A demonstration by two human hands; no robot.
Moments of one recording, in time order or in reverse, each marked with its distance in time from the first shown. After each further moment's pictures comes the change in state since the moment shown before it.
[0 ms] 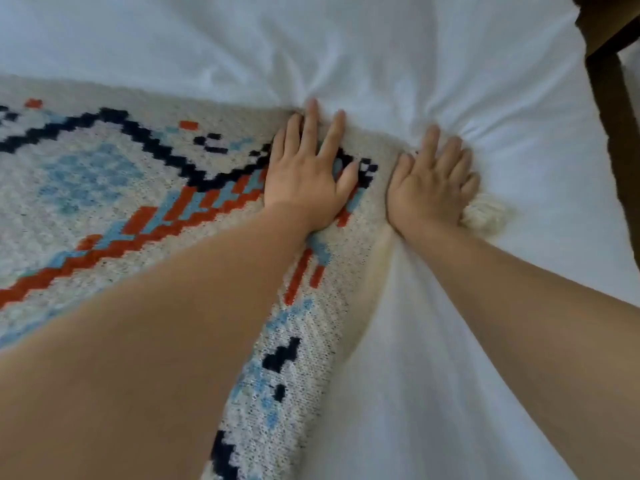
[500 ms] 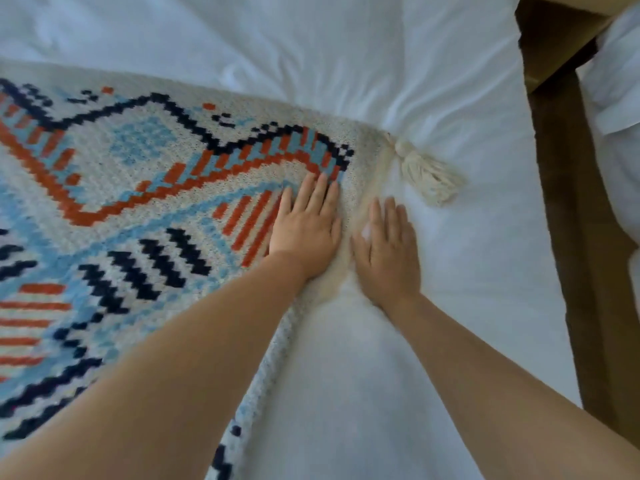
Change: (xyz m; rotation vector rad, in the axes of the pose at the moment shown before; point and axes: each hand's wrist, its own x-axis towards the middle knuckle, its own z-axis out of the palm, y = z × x) left_hand -0.126 0.037 -0.023 -0.017 -0.191 0.044; right_hand -0.146 0.055 -0.018 0.122 -0.079 -0.374
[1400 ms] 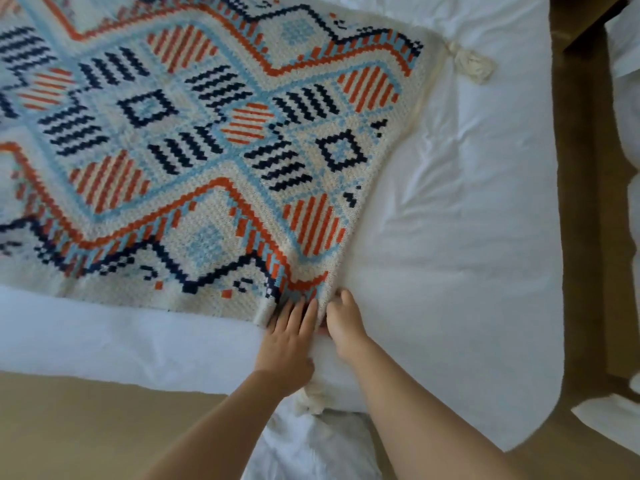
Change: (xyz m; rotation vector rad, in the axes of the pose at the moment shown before) left_hand -0.531 -0.029 0.056 -0.109 -0.287 -0.093; right_hand -0.422 -0.201 -0.010 1.031 -0.578 0.866
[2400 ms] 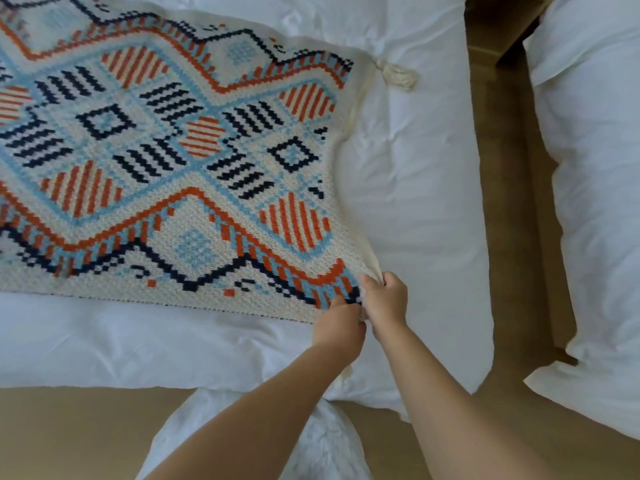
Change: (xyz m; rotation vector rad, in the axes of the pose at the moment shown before) left_hand 0.001 0.158 -0.042 -0.397 -0.106 -0.043; right_hand -0.047 -0.006 -0.135 -0.035 0.469 -0.258
